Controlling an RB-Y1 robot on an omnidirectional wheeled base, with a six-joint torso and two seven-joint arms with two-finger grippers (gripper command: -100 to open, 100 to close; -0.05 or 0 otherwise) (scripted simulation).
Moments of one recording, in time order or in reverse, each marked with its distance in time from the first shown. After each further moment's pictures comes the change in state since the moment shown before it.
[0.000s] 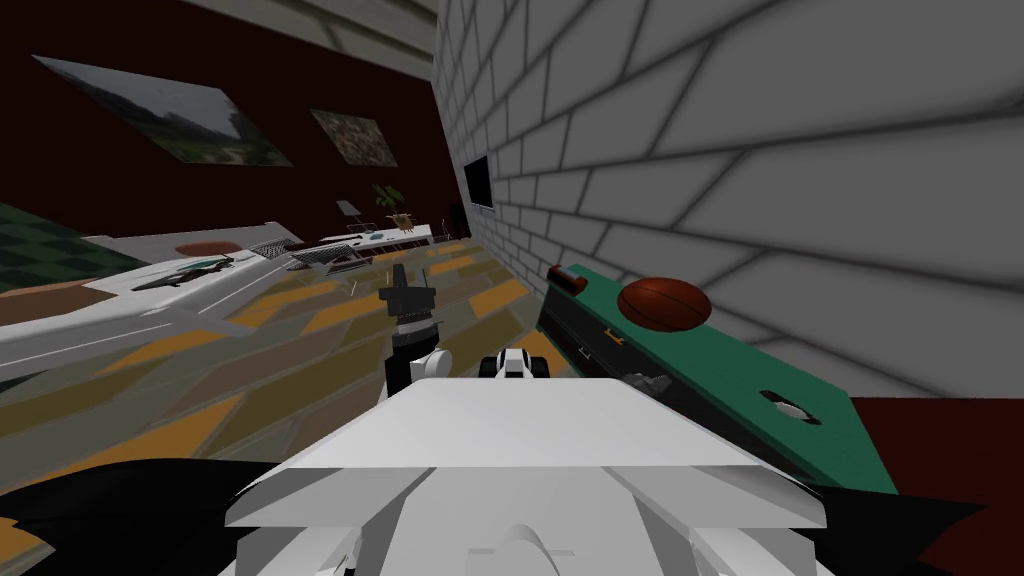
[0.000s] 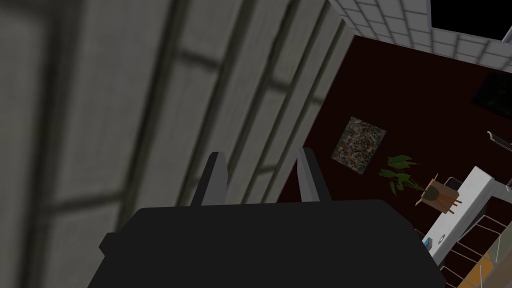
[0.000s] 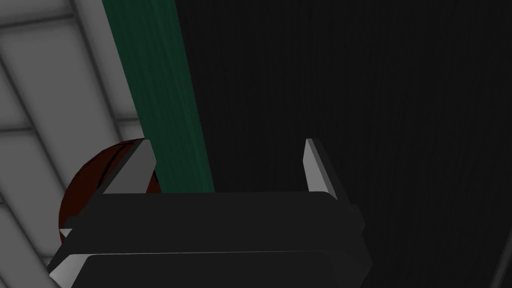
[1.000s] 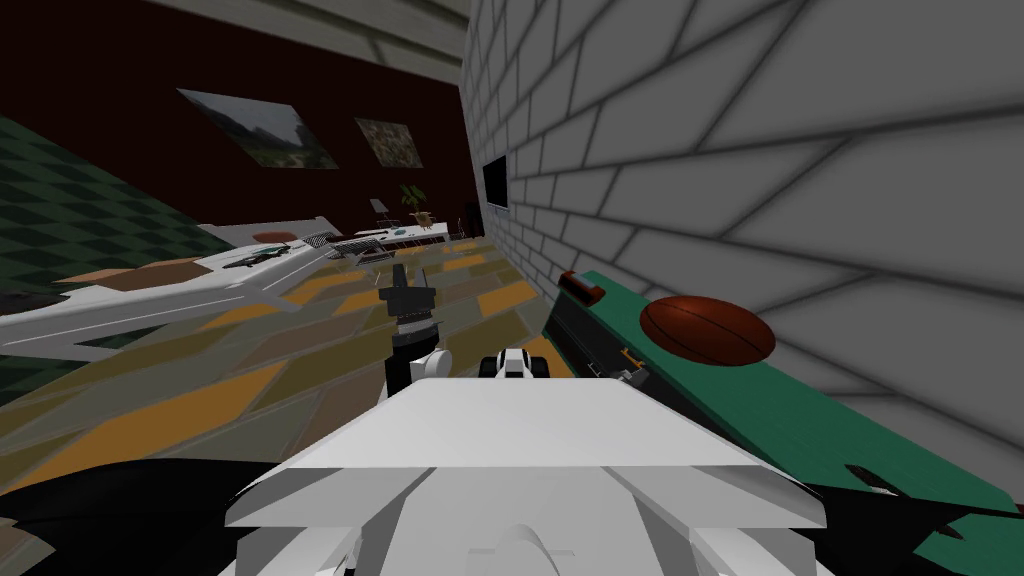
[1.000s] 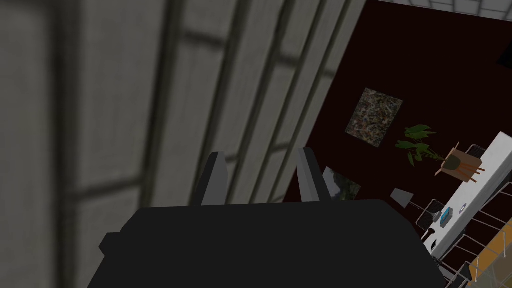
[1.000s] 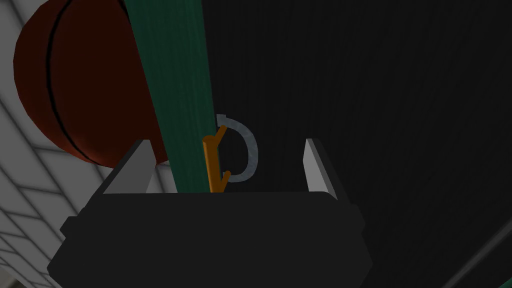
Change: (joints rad) left arm 0.000 0.000 0.000 0.000 0.000 0.000 0.000; right arm -0.063 0.076 0.012 0.191 0.210 0.201 -0.004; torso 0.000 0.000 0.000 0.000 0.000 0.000
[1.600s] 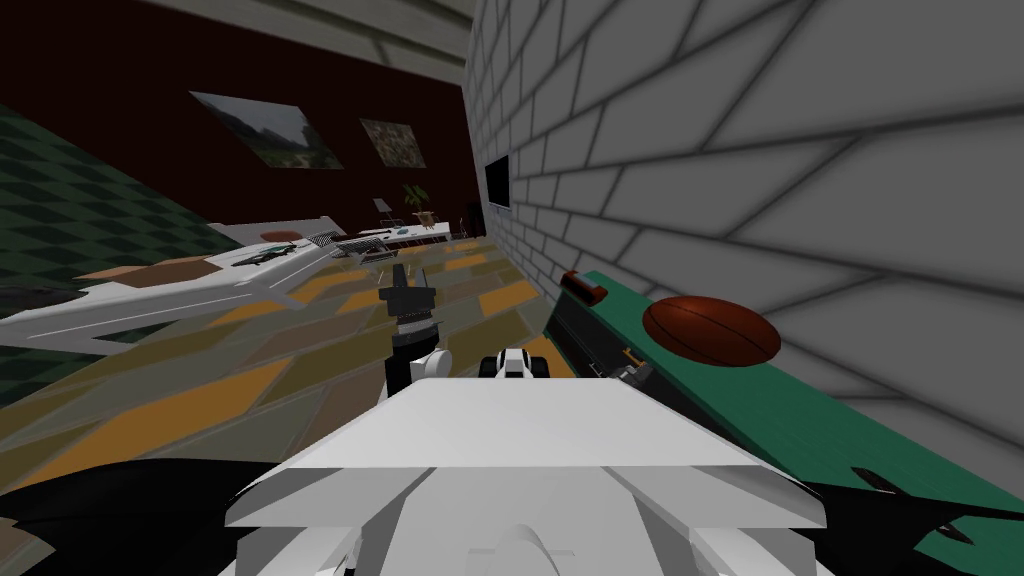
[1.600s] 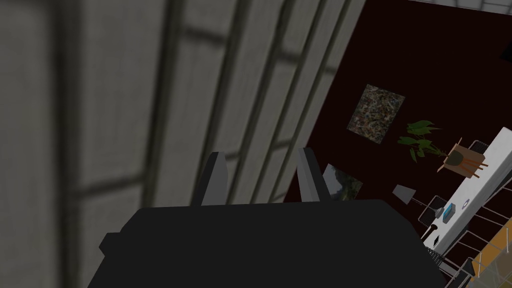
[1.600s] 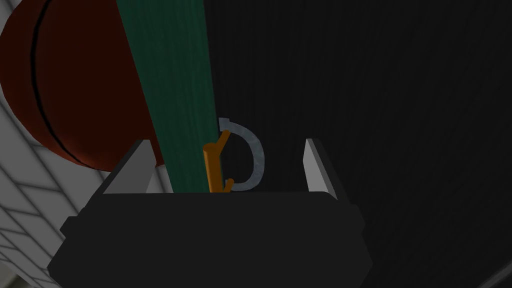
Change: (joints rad) left arm 0.000 0.000 0.000 0.000 0.000 0.000 0.000; right arm -0.017 -0.048 0.001 -0.027 -0.026 -0.052 0.025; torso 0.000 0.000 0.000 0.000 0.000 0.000
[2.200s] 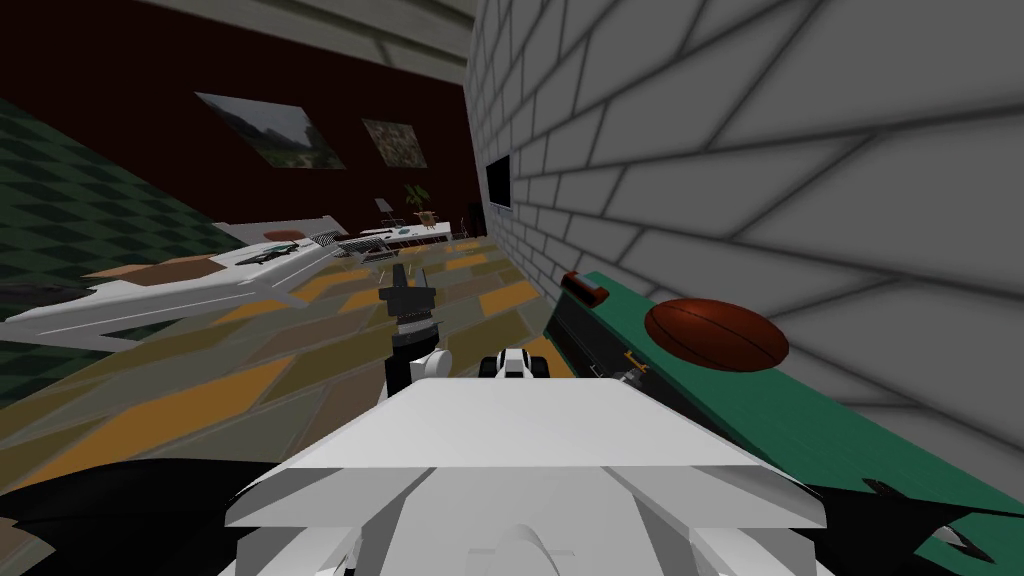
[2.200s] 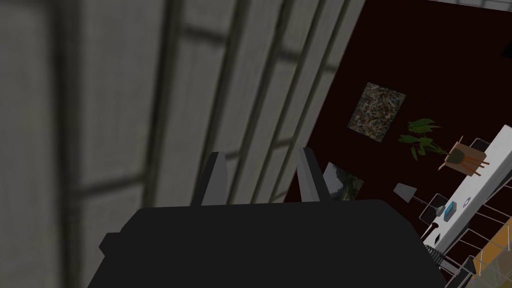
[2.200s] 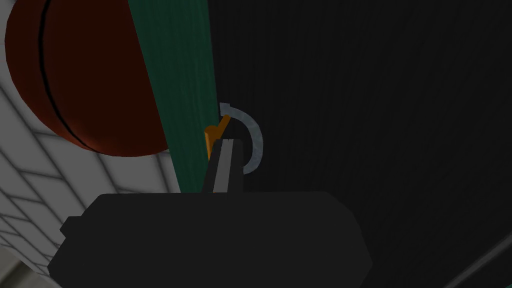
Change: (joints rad) left arm 0.000 0.000 0.000 0.000 0.000 0.000 0.000; right arm 0.027 0.027 0.005 0.026 0.045 0.050 -0.026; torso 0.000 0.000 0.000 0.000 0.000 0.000
